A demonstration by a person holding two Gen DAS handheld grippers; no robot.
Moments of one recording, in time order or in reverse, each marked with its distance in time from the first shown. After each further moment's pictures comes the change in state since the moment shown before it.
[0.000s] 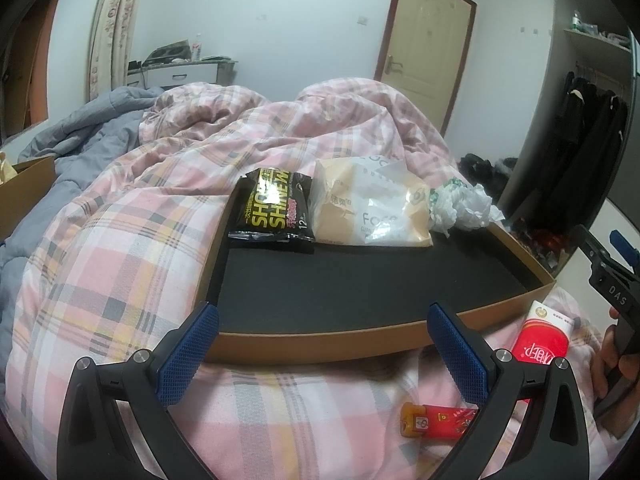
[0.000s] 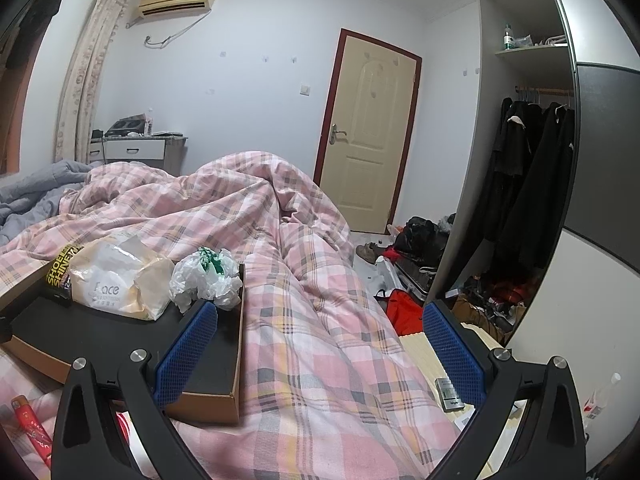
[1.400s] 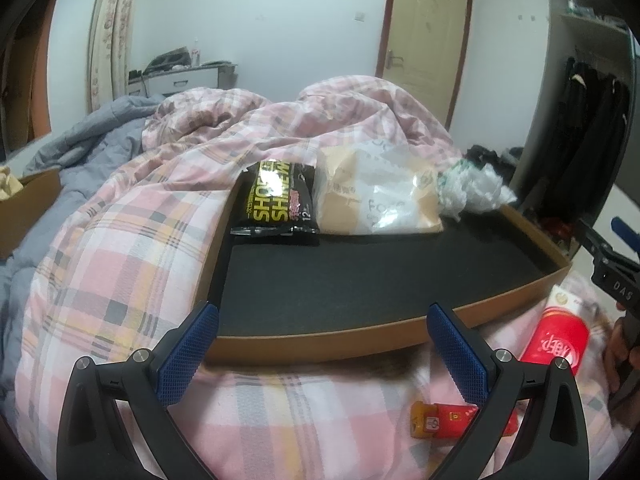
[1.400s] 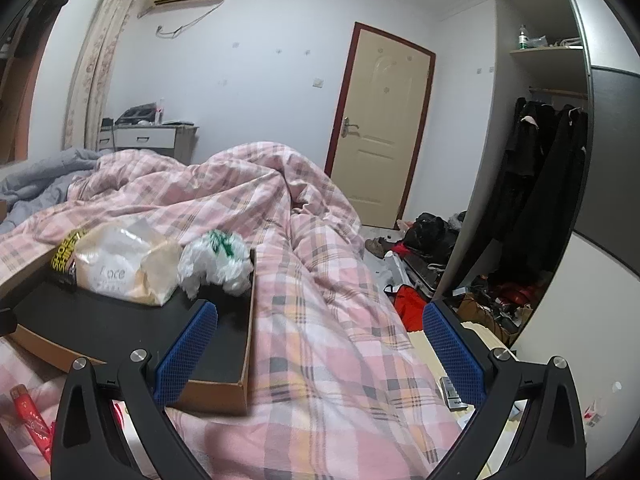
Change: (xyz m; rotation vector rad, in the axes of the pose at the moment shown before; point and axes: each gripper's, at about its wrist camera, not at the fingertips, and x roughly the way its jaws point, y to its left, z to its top) left arm 0.003 -0.003 -0.002 0.052 0.003 0.047; right arm 0.006 0.009 -0.006 -0.040 0.037 0.037
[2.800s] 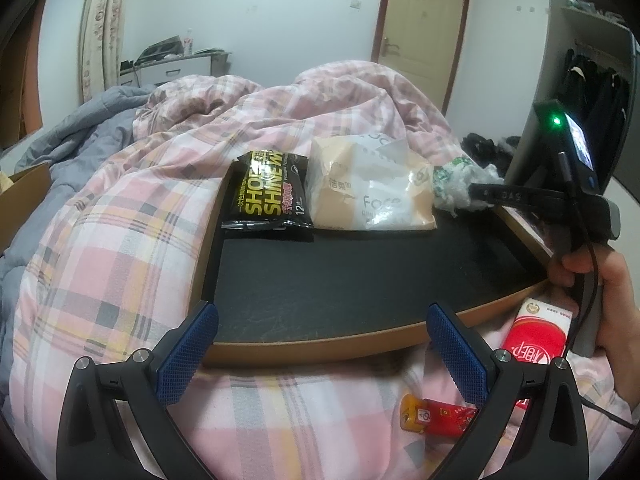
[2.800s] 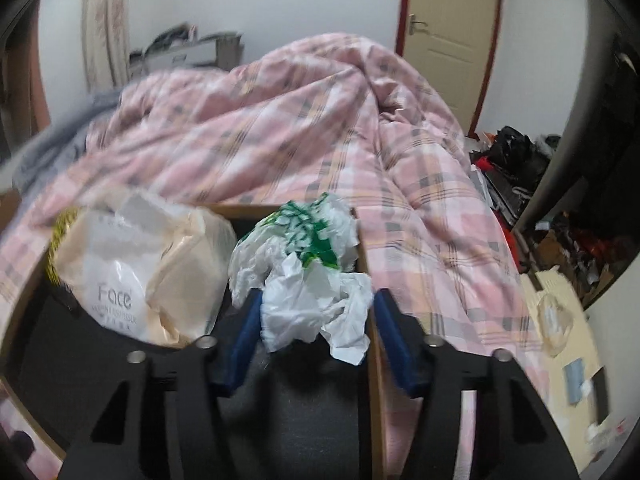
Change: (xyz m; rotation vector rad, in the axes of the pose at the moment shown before) left arm 0.013 0.002 0.004 0.014 0.057 -0.027; right arm 0.113 0.046 0.026 0.058 0.381 0.260
